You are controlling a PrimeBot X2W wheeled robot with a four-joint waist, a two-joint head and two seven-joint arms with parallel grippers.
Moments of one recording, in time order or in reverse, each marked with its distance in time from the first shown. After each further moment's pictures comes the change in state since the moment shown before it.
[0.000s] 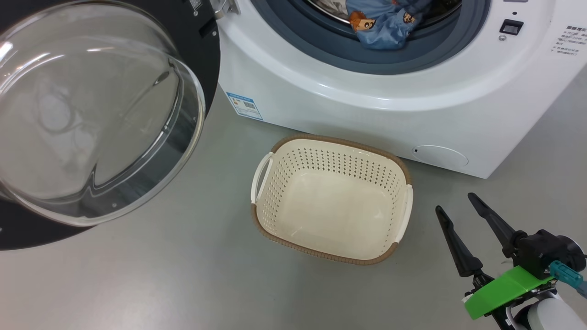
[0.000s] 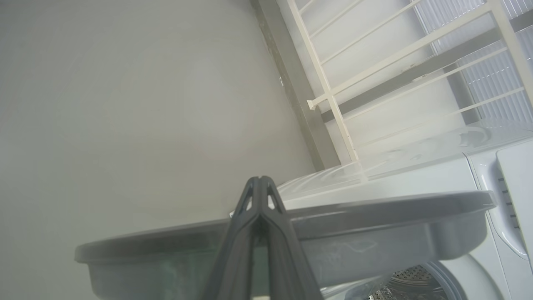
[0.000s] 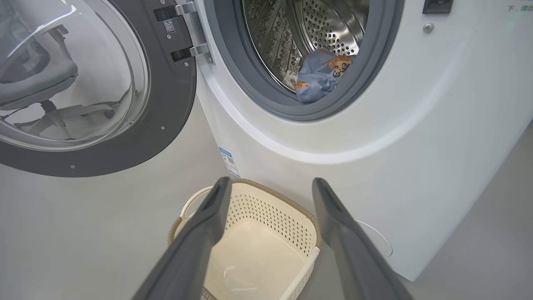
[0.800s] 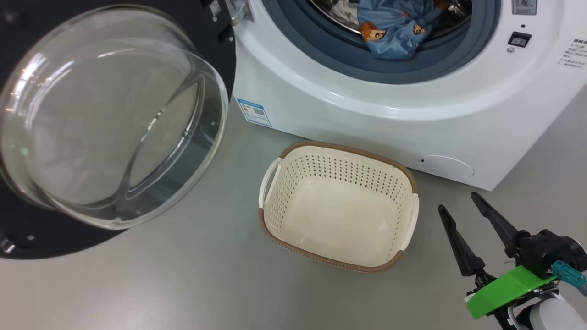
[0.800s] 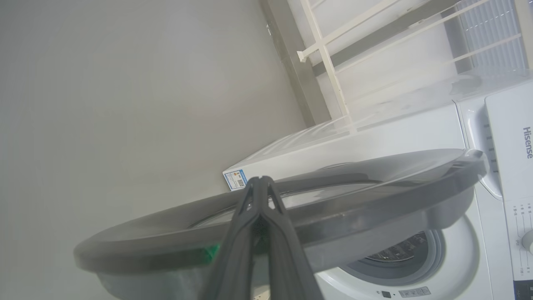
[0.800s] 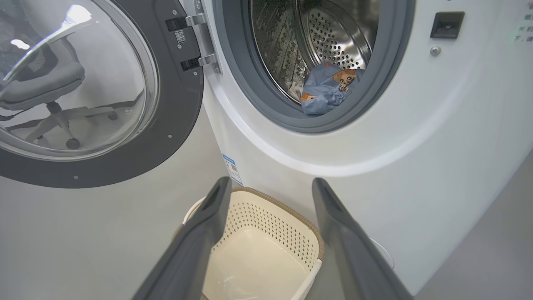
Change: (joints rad) left arm 0.059 0.012 -0.070 -0.096 -0.100 0.000 0.220; right arm 0.001 -0.001 -0.010 0.001 -0.001 0.000 0.000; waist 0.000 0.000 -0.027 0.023
